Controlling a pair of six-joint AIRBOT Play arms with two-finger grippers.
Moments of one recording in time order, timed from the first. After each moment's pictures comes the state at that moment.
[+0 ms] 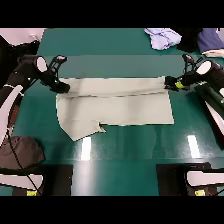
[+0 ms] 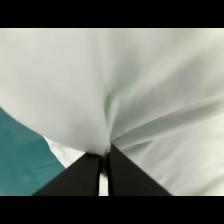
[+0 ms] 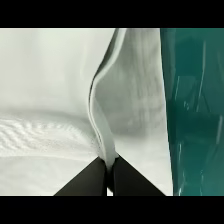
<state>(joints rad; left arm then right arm) -0.13 -1.56 1.41 1.57 -1.19 -1.38 -0.07 -1.52 1.29 -1.26 1.00 1.58</state>
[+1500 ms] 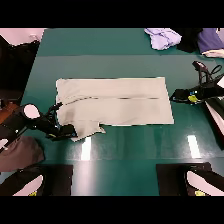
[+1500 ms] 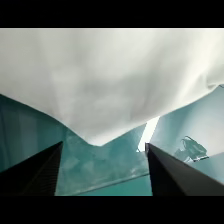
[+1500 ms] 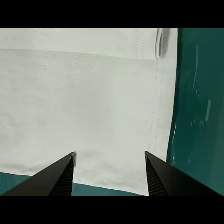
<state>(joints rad) -0.13 -1.03 0.59 1.10 -1.26 -1.63 -0.11 -1.13 1.03 -1.25 1.18 1.49</state>
